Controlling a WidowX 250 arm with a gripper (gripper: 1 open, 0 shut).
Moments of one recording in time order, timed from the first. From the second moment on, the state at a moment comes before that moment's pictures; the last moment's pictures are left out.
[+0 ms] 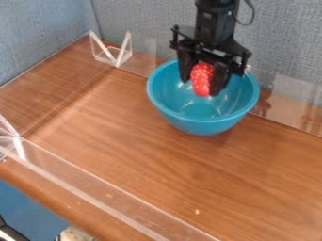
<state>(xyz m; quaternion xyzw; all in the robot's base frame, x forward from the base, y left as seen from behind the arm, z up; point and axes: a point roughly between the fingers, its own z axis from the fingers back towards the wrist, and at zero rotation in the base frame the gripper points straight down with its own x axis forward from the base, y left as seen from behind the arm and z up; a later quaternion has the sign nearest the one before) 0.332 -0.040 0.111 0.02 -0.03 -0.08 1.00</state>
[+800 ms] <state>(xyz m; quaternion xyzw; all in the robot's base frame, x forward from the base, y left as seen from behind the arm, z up) 0.340 -0.052 0.100 0.01 -0.03 -0.11 0.99</state>
